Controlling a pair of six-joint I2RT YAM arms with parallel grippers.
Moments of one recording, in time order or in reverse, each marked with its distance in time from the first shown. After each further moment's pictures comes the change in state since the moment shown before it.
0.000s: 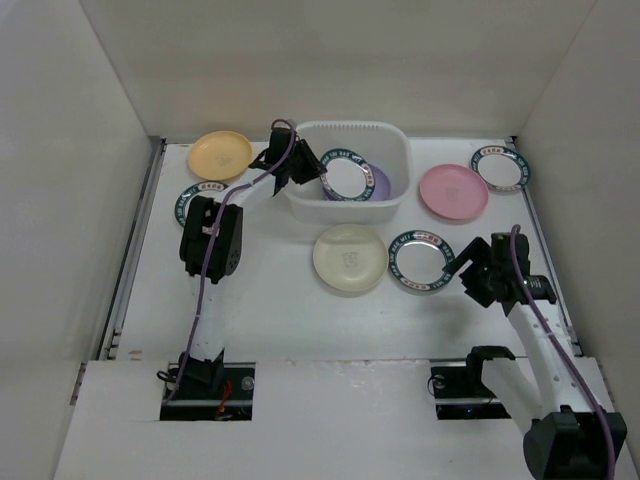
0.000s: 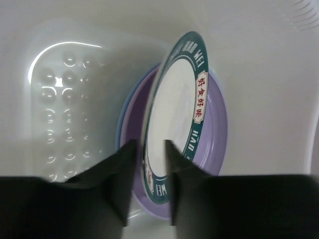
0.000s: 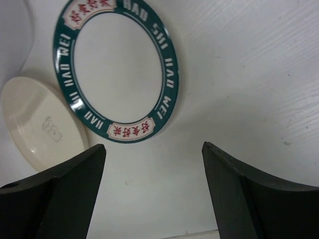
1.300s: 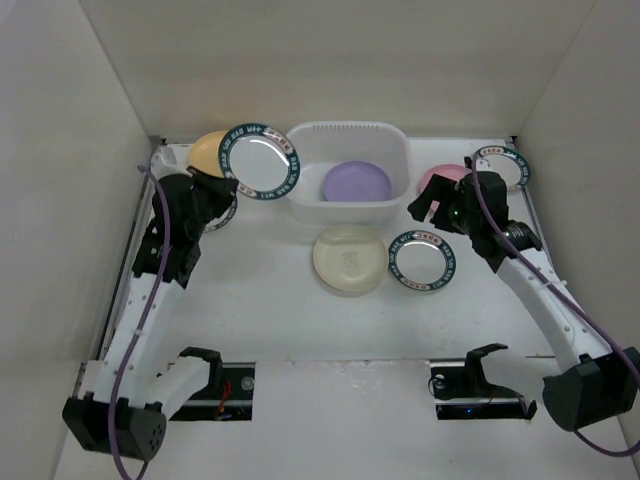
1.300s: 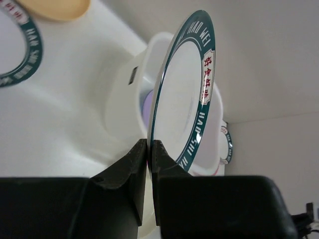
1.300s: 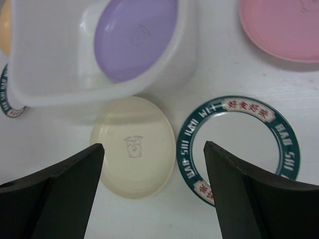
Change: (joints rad) left arm 0.165 -1.276 -0.724 -0.254 -0.301 -0.129; right arm 0.291 0.333 0.399 0.306 0.007 -0.243
